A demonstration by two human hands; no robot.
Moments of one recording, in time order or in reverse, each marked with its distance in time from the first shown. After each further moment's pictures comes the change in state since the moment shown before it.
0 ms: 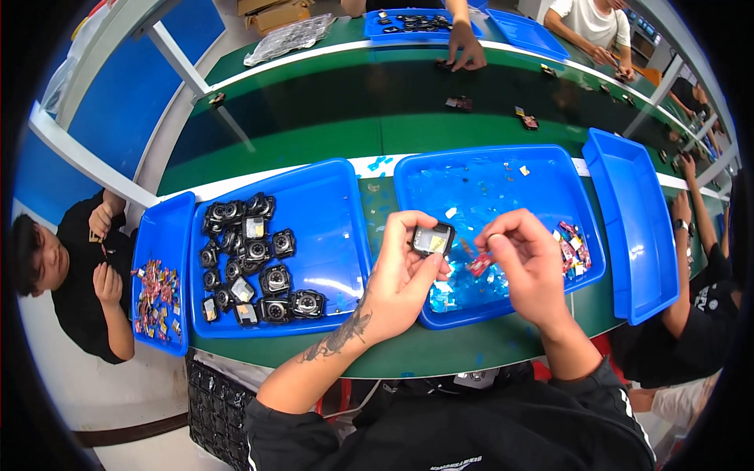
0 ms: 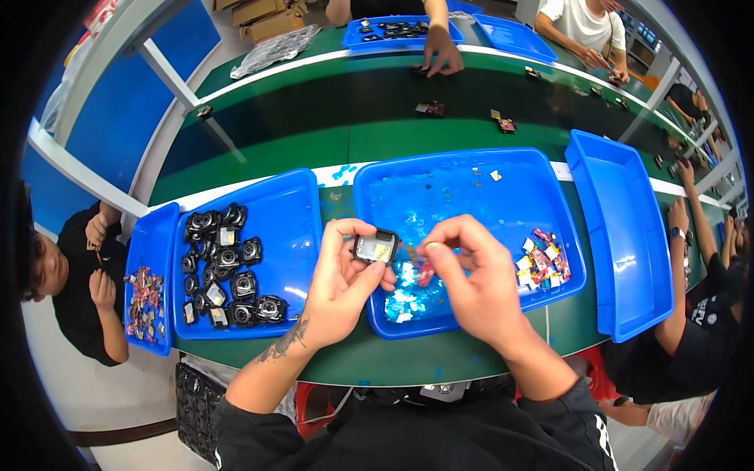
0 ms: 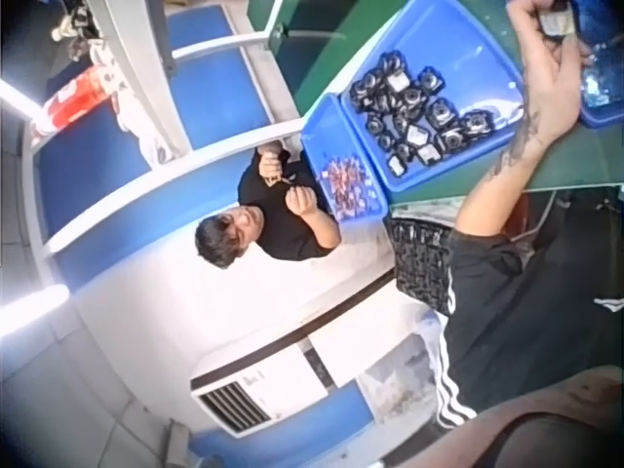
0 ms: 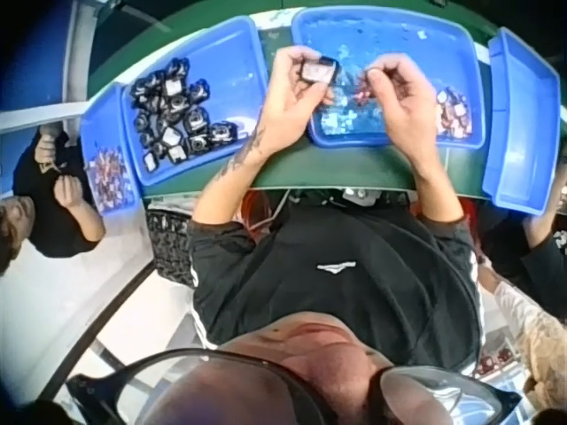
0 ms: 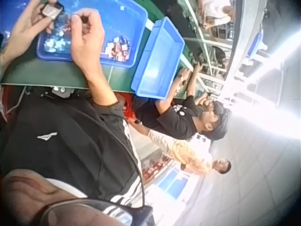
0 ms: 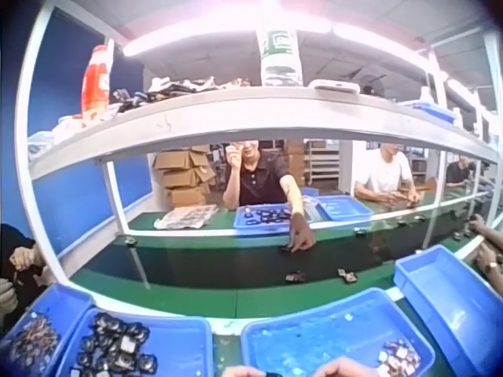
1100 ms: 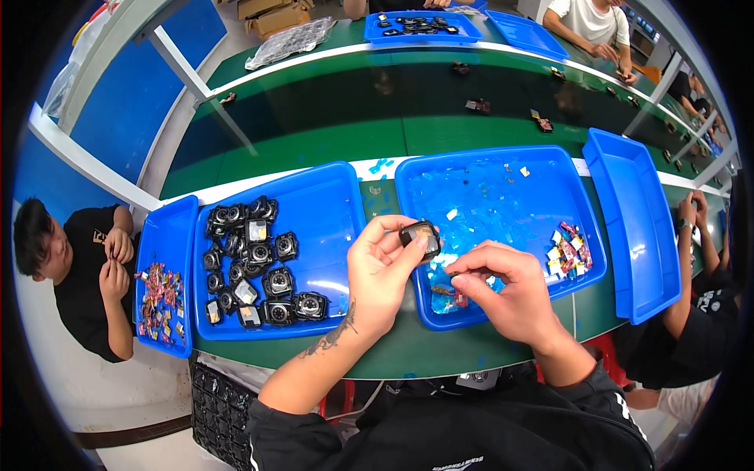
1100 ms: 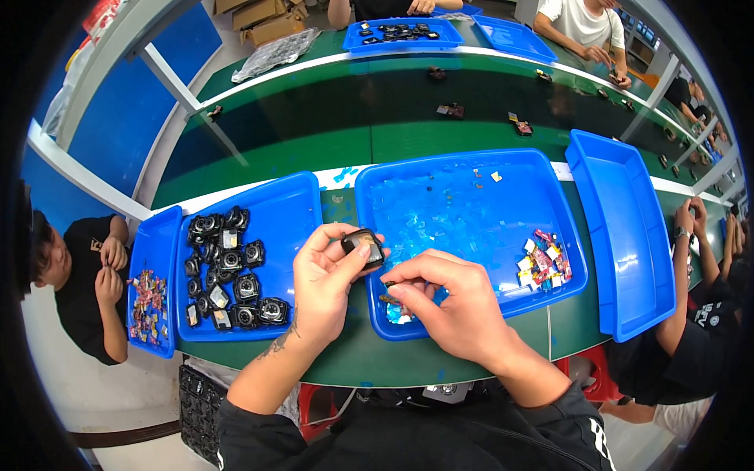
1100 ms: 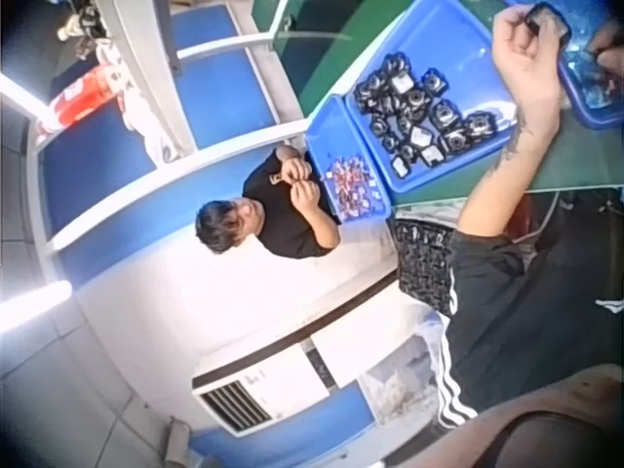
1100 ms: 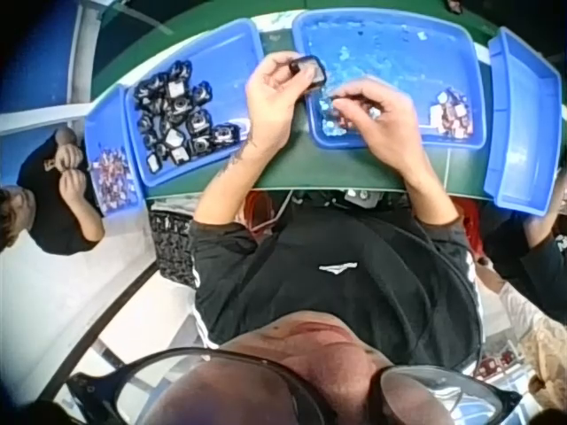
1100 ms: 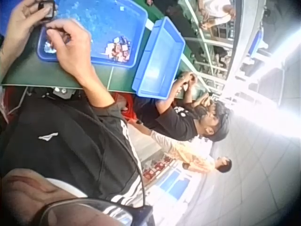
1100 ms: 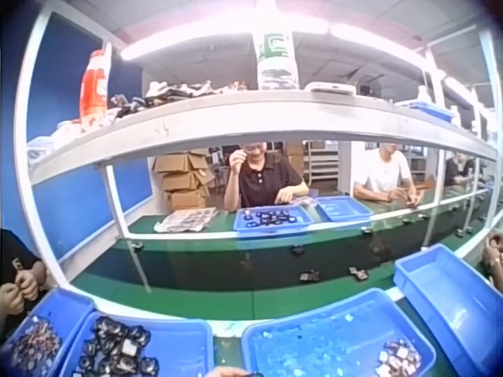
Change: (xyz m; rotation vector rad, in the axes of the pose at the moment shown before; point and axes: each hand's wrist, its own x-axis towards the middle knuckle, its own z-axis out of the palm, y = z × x) left_hand 0.004 -0.006 -0.008 -0.207 0.257 0.028; right_hand -0.009 -0.010 0.013 -0.272 -0.213 -0.021
